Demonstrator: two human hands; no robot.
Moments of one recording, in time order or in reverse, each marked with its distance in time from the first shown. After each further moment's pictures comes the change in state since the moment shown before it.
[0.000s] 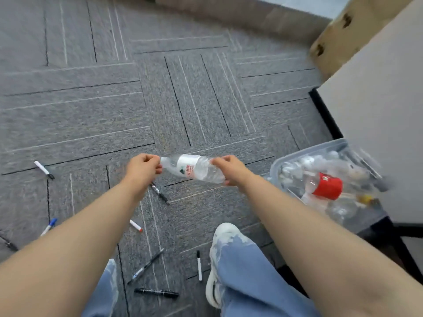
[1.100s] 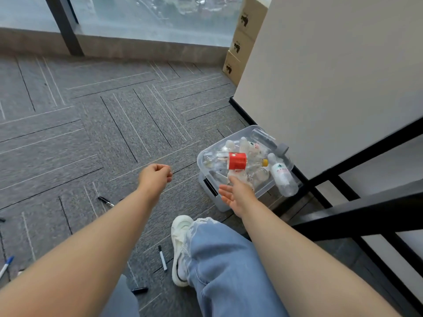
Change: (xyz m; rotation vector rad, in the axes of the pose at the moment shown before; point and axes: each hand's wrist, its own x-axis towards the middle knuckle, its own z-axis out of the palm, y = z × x) left_hand -0.187 0.042 0.120 0.055 -0.224 0.153; right_hand -0.208 0.118 -0.107 0.905 0.384 0.141
